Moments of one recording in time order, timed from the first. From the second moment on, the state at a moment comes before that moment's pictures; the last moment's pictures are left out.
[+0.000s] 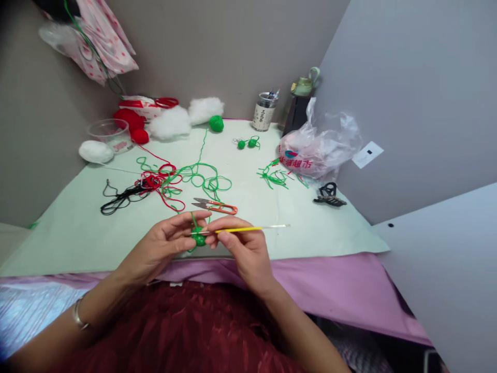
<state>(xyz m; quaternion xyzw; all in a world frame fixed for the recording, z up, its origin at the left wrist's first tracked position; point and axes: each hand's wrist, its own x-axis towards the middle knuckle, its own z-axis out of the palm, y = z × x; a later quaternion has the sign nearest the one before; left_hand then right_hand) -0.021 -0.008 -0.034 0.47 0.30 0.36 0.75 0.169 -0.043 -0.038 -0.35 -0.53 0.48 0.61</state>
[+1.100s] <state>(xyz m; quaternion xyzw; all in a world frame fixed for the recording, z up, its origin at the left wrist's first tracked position) -0.026 -0.015 -0.029 0.63 0.34 0.38 0.58 0.171 -0.041 -0.046 -0.32 -0.54 0.47 0.62</state>
